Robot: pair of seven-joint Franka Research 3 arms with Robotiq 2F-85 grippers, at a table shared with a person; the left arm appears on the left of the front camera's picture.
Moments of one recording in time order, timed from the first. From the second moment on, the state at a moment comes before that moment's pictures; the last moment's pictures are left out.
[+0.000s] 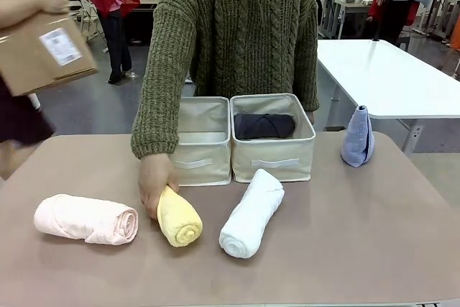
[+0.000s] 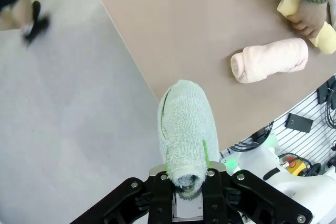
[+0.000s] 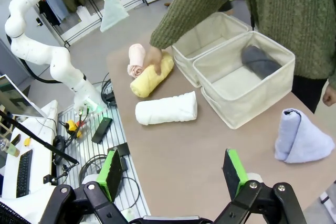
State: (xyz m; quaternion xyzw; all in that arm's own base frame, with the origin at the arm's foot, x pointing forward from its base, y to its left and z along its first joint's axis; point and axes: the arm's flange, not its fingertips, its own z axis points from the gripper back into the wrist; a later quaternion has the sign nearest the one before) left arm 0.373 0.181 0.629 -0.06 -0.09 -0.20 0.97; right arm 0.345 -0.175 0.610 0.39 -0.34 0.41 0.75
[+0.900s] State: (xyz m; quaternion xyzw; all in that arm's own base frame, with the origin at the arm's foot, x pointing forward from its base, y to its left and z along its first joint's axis) left arm 0.376 0.176 0.630 -0.06 -0.09 -0.21 0.97; right arm 0.345 -0.175 0.610 0.39 -0.34 0.41 0.75
